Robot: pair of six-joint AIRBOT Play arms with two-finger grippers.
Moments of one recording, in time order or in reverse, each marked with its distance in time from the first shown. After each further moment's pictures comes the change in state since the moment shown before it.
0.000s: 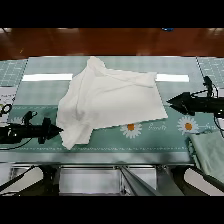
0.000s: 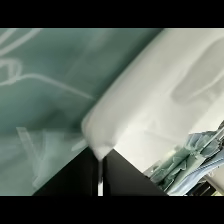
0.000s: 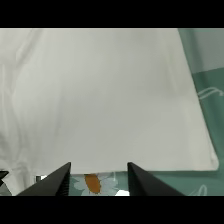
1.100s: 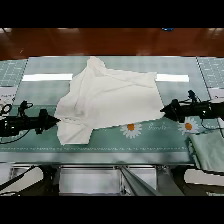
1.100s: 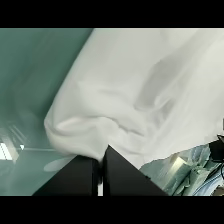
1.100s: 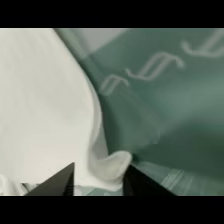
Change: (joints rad) left arm -0.024 -0.016 0.097 -0.086 0.056 0.095; right arm 0.066 -0.315 0.025 -0.077 -0.105 0.125
